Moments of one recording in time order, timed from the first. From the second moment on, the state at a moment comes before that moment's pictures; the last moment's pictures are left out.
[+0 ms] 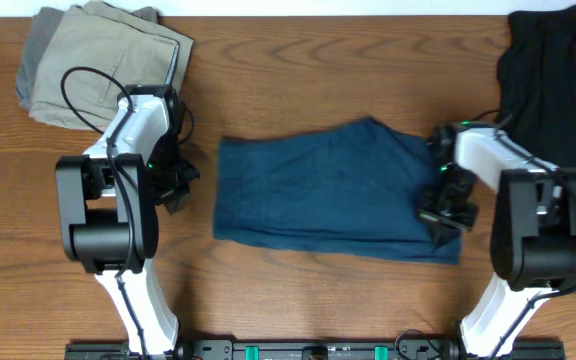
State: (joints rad) left arm 0.01 2.06 1.46 -1.39 -0.10 -0.74; right arm 0.01 1.98 1.17 -1.23 0.02 0.57
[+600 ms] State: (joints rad) left arm -0.35 1.77 1.46 -0.97 0.02 -0.67; right arm 0.07 1.79 1.33 -0.90 -0.25 0.28
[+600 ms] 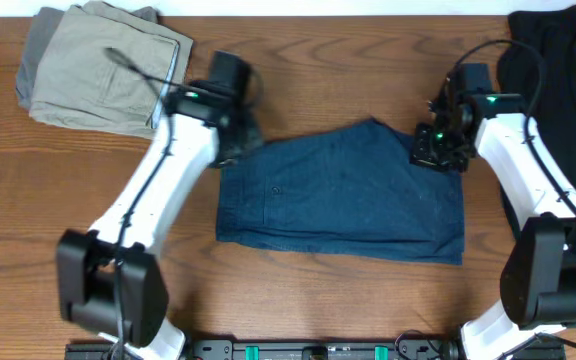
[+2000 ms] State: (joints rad) left arm -0.13 2.05 1.47 -0.91 -0.22 -0.58; right arm -0.02 2.08 1.59 -0.97 0.03 0.30
